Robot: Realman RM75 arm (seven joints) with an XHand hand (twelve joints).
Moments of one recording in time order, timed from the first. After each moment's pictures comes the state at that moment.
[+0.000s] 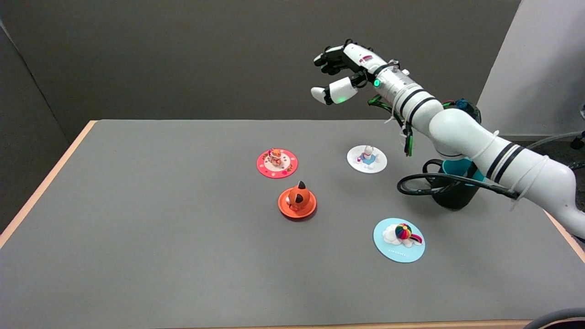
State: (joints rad) arm 0.80 -0.79 0.70 -1.22 -1.18 0.27 -0.46
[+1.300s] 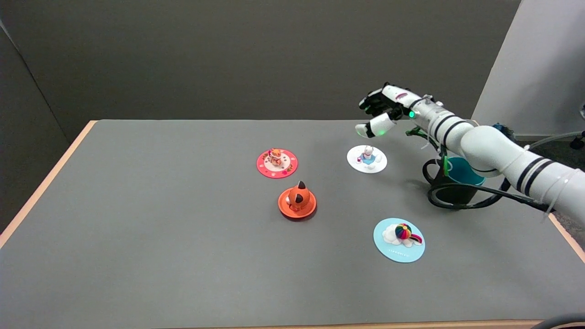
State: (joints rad) arm 0.69 -0.69 0.73 -1.06 -1.09 0.16 -0.53
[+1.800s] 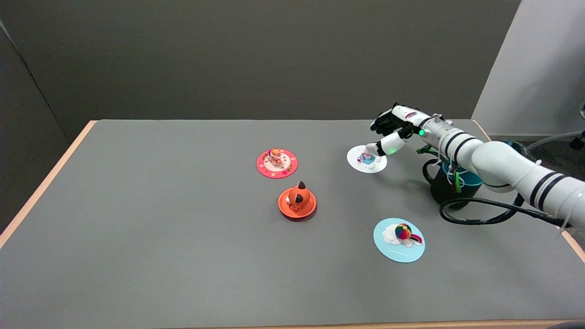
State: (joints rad) arm 0.58 -0.65 0.77 -1.07 -1.08 0.15 -0.54
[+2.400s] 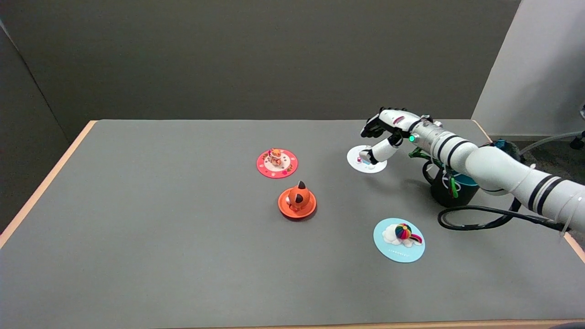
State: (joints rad) arm 0.56 -0.64 0.75 -1.14 -1.19 0.14 -0.57
